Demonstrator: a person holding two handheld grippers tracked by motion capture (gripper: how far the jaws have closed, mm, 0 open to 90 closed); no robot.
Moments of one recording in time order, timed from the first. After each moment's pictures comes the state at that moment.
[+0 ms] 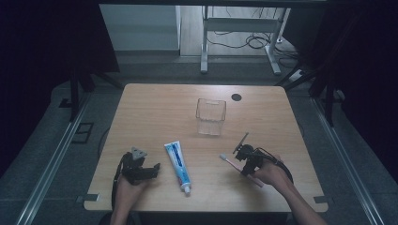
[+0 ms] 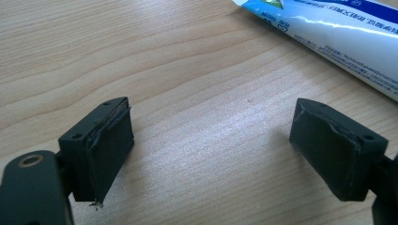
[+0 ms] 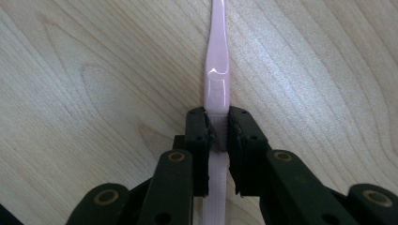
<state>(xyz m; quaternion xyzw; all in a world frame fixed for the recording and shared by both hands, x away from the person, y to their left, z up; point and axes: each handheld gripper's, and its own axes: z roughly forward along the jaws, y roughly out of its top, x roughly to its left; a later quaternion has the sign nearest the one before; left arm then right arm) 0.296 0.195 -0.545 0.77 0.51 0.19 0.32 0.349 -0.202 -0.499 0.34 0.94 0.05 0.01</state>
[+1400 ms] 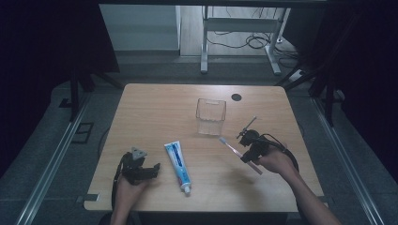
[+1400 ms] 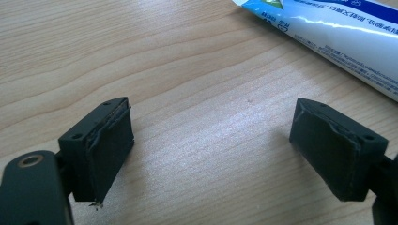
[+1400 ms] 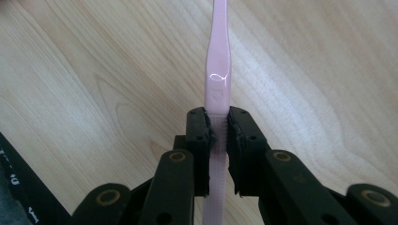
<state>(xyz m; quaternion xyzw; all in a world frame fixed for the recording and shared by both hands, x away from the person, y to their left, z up) 0.296 0.194 -0.545 0.77 0.51 0.19 0.32 0.363 -0.207 -0.441 0.33 0.93 0.12 0.02</state>
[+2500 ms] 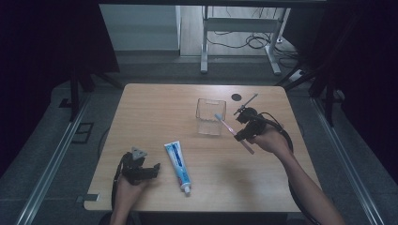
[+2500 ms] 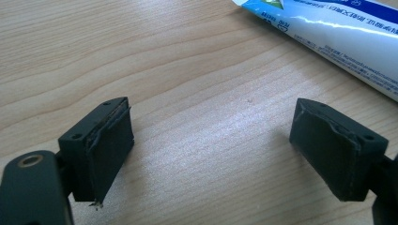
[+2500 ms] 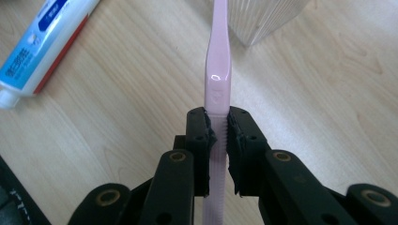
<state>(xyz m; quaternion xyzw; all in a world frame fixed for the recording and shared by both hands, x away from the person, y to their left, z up) 0.296 0.195 -0.544 0.78 0.51 0.19 0.31 0.403 -0.193 -0.394 0.35 0.92 0.19 0.05</state>
